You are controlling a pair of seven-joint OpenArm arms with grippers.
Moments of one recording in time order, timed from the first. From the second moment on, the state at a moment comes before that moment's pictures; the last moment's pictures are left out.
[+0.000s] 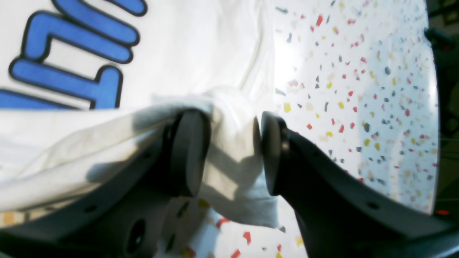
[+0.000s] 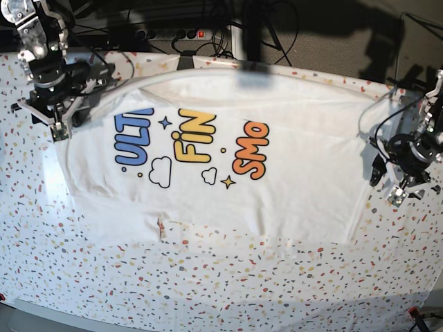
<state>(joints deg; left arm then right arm) -6.3 -42.0 18.9 82.9 -18.0 -11.8 22.9 -28.0 42.6 -3.0 112.9 10.5 -15.8 -38.8</state>
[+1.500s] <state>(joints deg) -40.4 -24.7 18.5 30.5 -29.2 -20.8 22.3 -44.4 44.3 -2.9 125.5 10.9 1.4 -49.1</state>
